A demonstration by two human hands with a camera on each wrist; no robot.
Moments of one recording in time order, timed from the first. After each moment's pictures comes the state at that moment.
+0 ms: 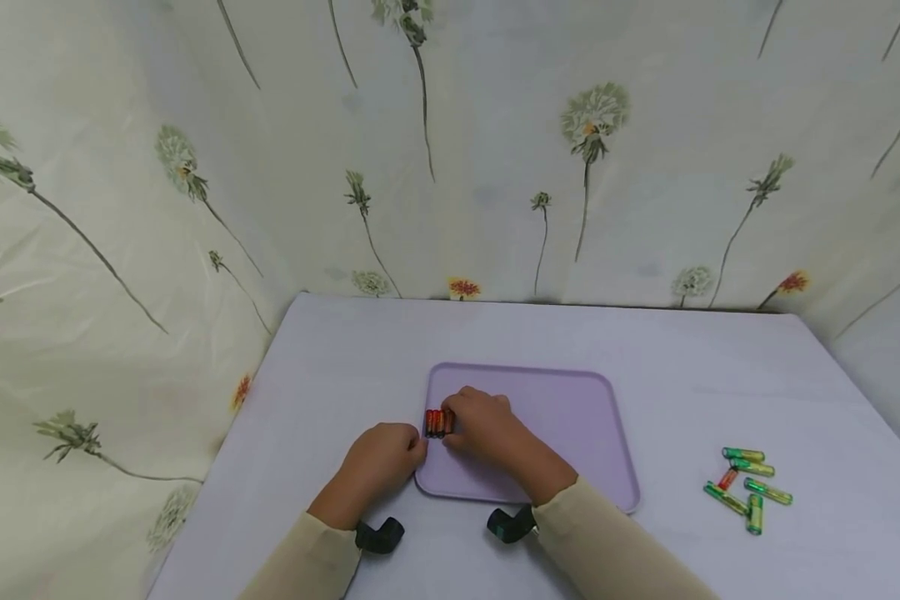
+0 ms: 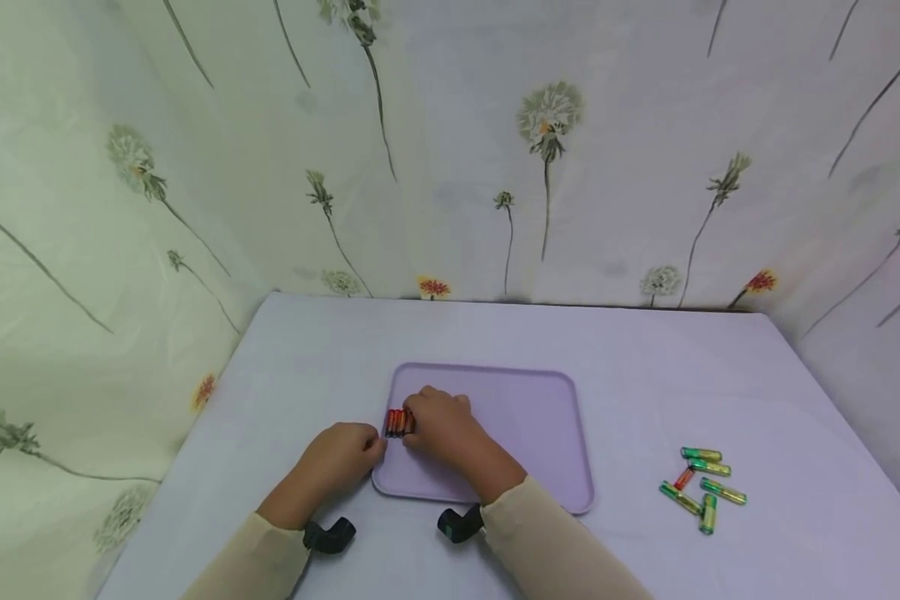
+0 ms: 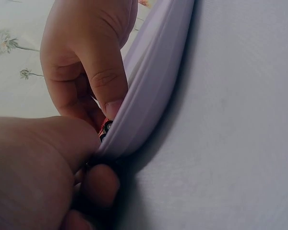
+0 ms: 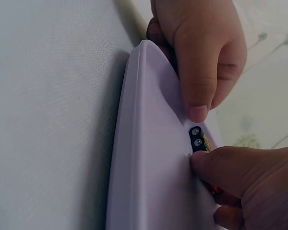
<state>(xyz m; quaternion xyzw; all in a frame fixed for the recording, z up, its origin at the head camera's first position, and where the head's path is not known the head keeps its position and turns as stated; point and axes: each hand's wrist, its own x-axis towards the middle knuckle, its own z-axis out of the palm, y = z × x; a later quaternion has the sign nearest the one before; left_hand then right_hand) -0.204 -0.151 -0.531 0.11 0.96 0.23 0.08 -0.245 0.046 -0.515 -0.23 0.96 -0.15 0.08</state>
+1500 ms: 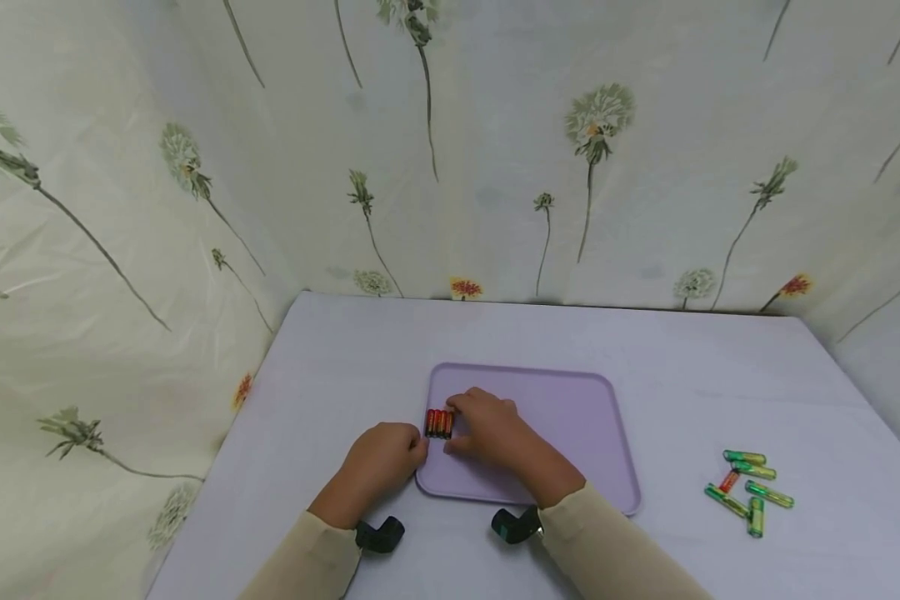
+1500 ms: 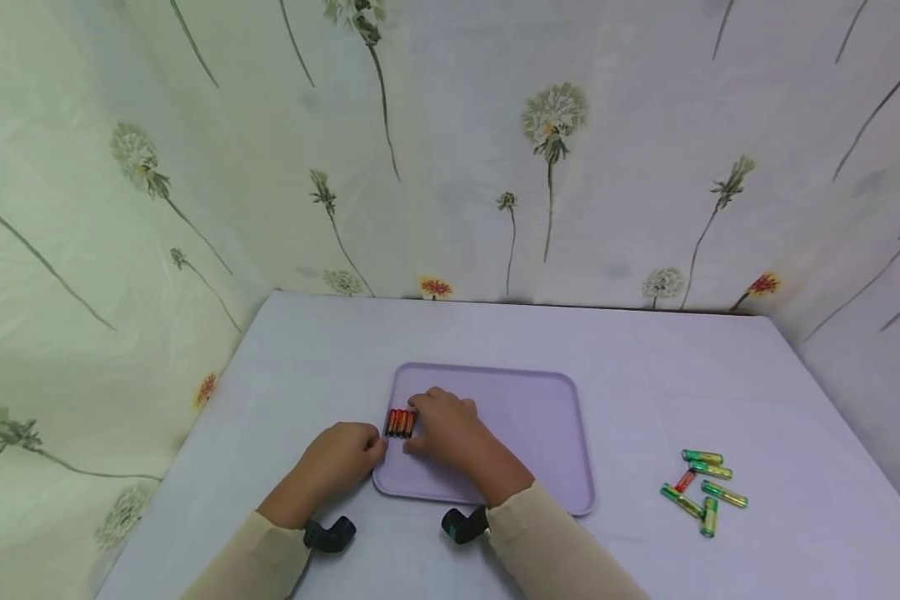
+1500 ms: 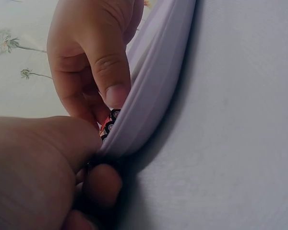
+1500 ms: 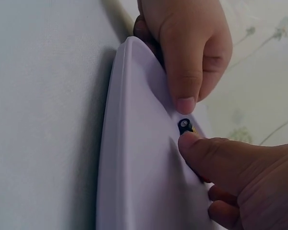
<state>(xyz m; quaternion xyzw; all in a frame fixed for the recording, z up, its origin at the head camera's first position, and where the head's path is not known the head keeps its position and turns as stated) -0.204 -0.151 -0.530 0.12 0.96 0.23 0.07 -0.245 0.054 -0.517 -0.21 0.96 -0.18 0.10</state>
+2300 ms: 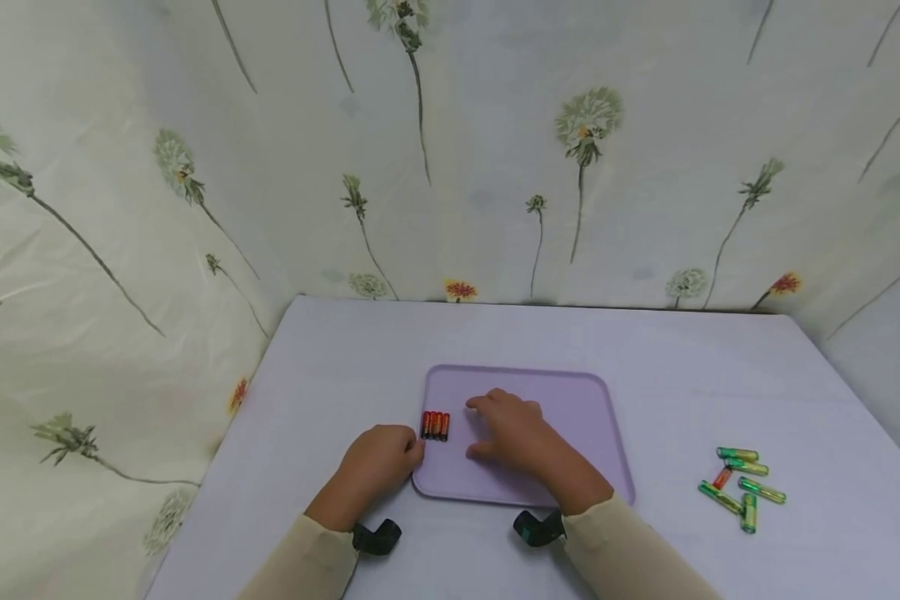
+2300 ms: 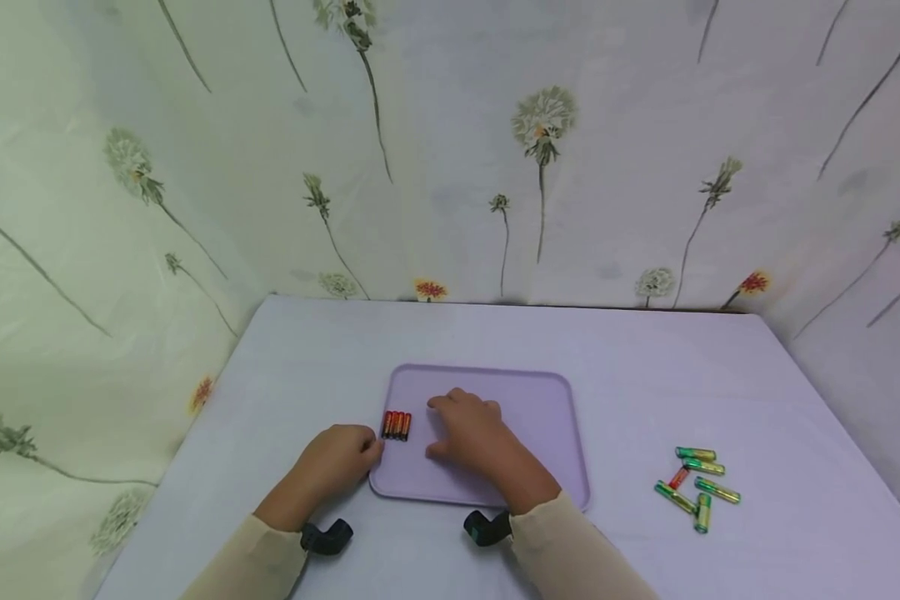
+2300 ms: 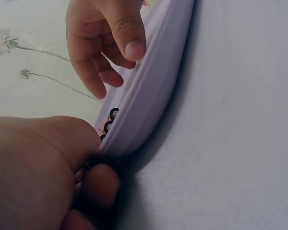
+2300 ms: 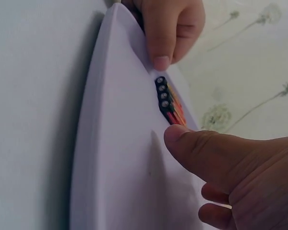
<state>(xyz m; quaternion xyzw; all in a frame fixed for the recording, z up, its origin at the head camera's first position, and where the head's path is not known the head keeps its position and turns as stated) -0.201 -0.147 -0.526 0.09 0.96 0.23 0.11 -0.235 0.088 -0.510 -0.18 0.97 -0.15 0.09</state>
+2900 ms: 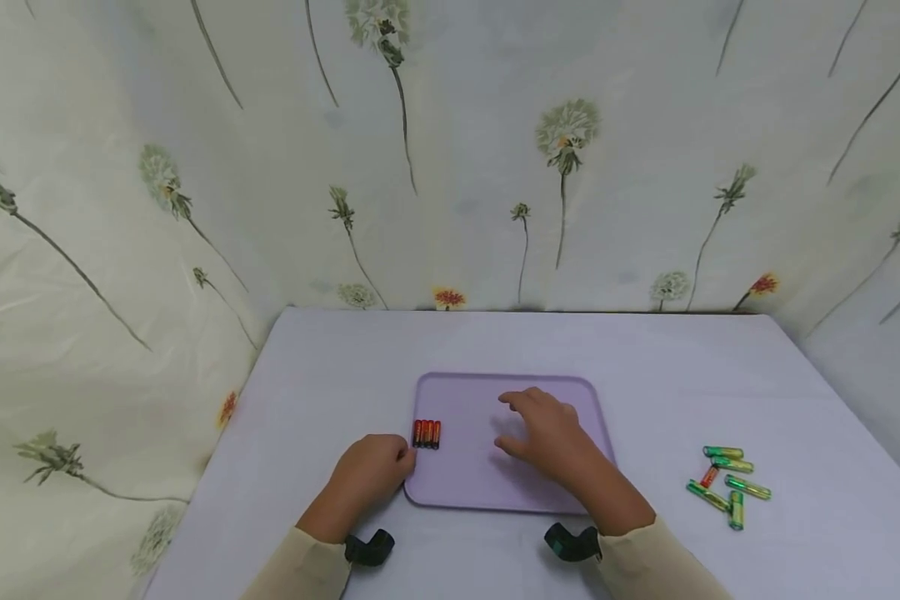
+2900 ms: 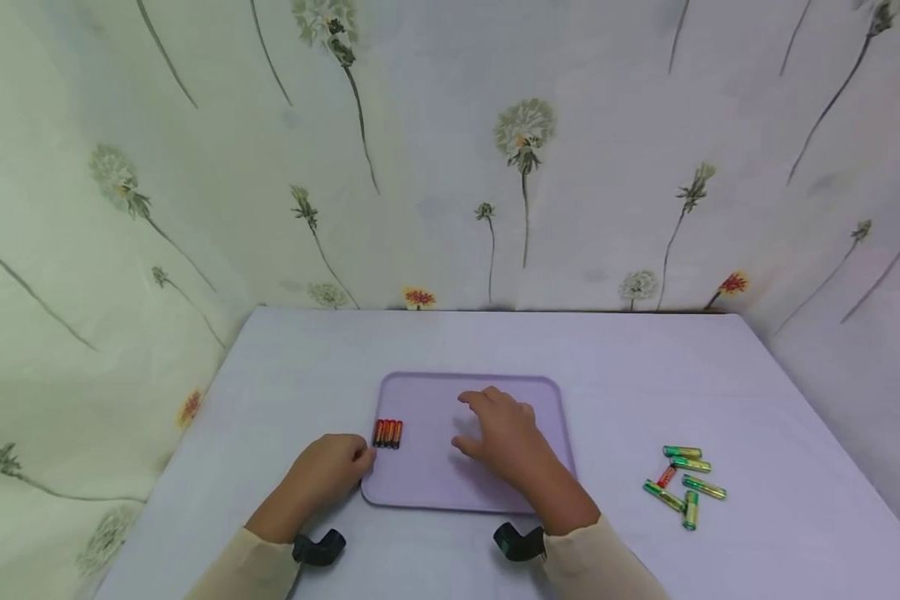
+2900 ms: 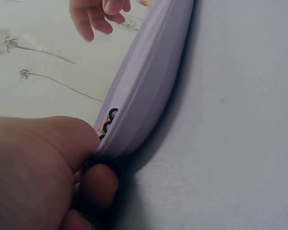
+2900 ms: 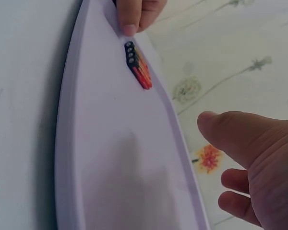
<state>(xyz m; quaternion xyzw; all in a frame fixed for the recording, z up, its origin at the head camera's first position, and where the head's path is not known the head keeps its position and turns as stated) -0.203 -0.148 -0.528 0.11 0.96 0.23 0.09 -0.212 0.144 -0.494 -0.14 0.97 -0.20 -0.01</state>
